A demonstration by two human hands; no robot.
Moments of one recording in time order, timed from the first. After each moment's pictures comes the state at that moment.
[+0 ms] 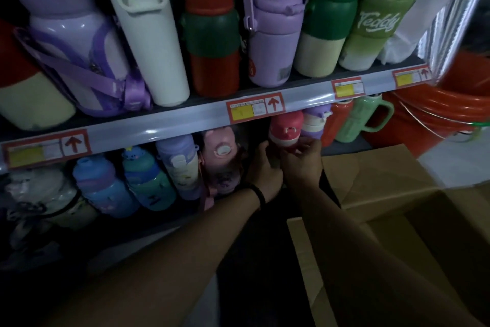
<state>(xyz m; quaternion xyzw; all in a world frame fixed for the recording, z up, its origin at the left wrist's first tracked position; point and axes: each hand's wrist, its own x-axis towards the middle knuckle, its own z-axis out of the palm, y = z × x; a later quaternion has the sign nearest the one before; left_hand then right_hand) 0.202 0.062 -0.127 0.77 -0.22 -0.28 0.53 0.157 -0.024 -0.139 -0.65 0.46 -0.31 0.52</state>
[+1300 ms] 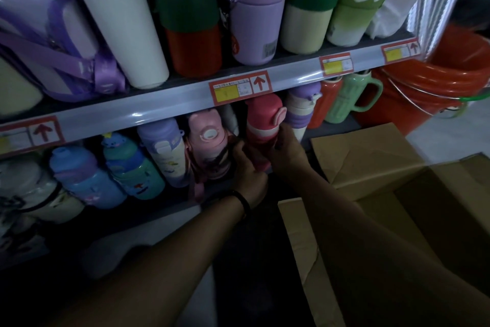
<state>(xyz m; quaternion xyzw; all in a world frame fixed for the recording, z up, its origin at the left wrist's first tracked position) 0.182 0.075 -0.176 0.72 -0.18 -0.25 0.62 0.149 -0.038 -0.170 -0.80 0.30 -0.24 0.47</state>
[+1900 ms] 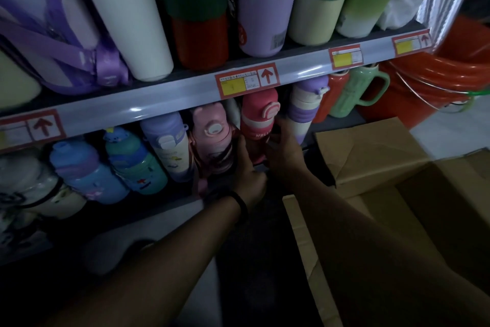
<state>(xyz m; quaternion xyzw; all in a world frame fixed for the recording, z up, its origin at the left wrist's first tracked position) 0.186 0.091 -0.182 0.70 -0.17 -0.30 0.63 0.154 -0.013 -0.163 -0.75 0.33 -0.22 0.53</state>
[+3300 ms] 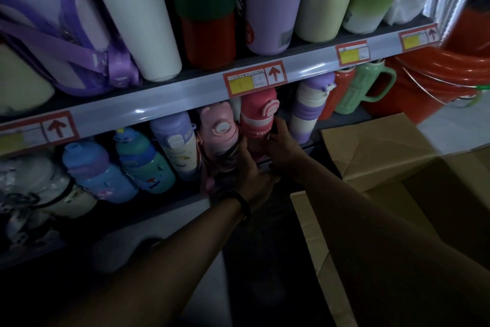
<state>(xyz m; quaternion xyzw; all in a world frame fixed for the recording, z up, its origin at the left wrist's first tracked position) 0.193 0.098 -0.211 0.70 -0.19 -0.28 0.63 0.172 -0.016 -0.166 -0.75 0.28 -0.13 0.59</state>
